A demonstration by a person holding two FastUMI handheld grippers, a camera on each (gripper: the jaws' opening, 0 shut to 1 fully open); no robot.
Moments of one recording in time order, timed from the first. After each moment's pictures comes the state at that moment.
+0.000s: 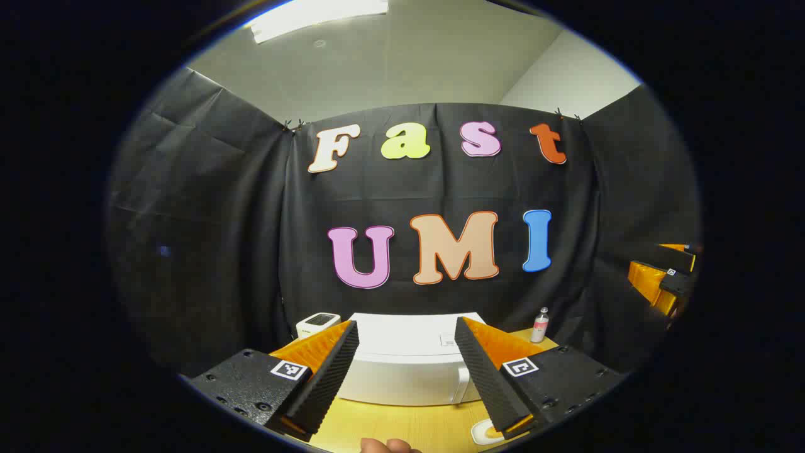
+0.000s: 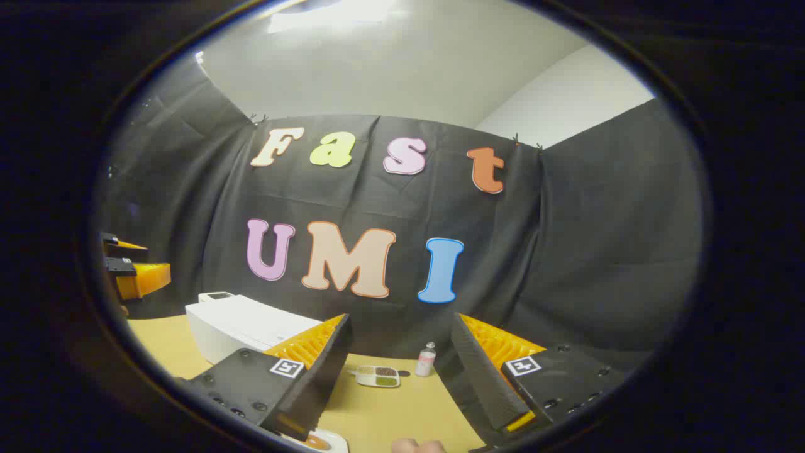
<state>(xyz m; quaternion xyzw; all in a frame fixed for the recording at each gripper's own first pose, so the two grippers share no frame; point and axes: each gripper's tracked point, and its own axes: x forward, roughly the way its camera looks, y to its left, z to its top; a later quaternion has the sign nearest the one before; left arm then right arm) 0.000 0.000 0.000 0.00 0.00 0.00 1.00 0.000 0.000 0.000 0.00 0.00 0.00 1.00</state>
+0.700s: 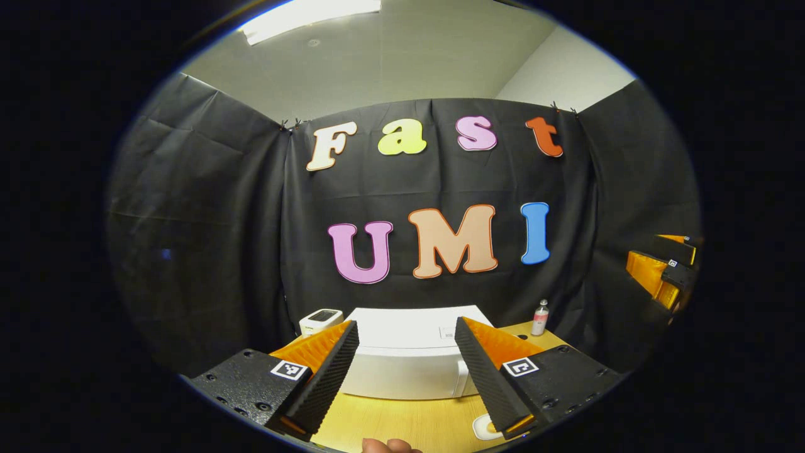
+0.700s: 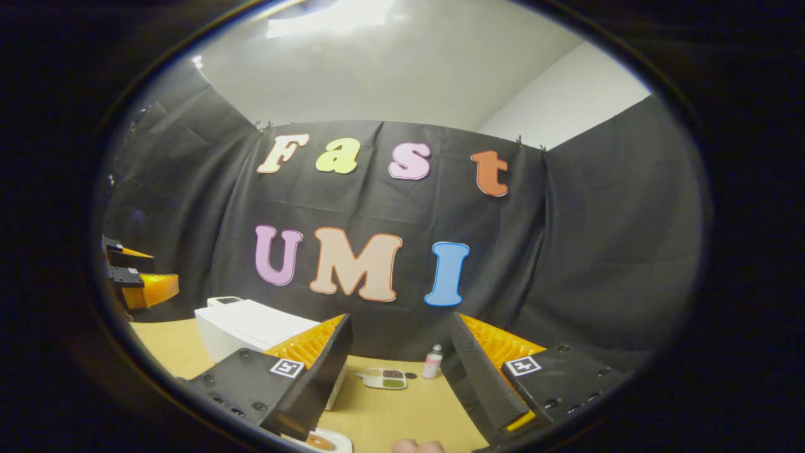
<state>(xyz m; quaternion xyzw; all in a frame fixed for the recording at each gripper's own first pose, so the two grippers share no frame) -0.011 -0.006 -0.004 0.01 0.01 0.00 1.00 -0.008 -0.002 0.007 0.01 -0.01 0.01 1.00</state>
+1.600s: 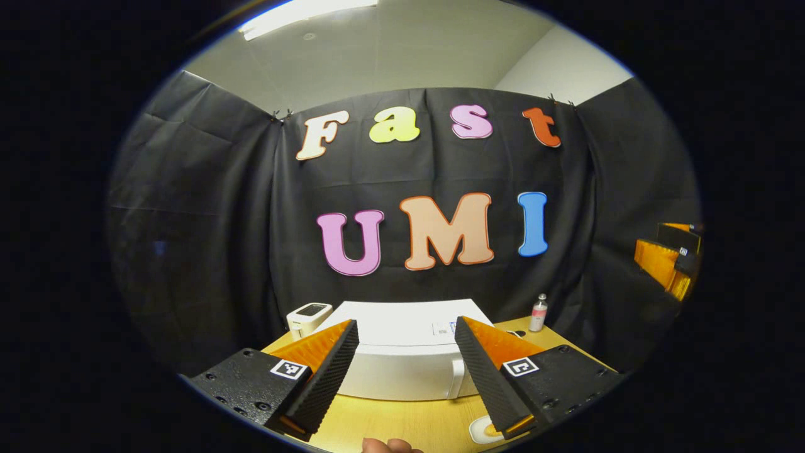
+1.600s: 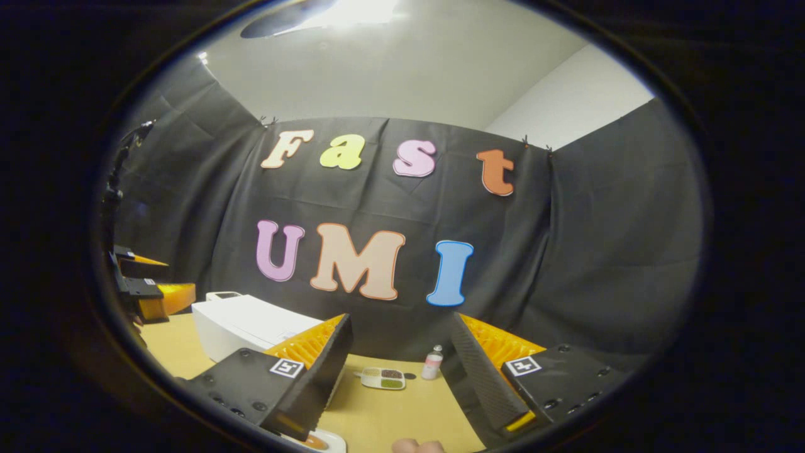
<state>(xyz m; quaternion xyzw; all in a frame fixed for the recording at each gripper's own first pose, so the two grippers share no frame) 0.028 -0.034 -0.049 0.01 0.04 -0.03 1.00 0.007 -0.003 -0.005 0.00 0.00 0.02 1.00</state>
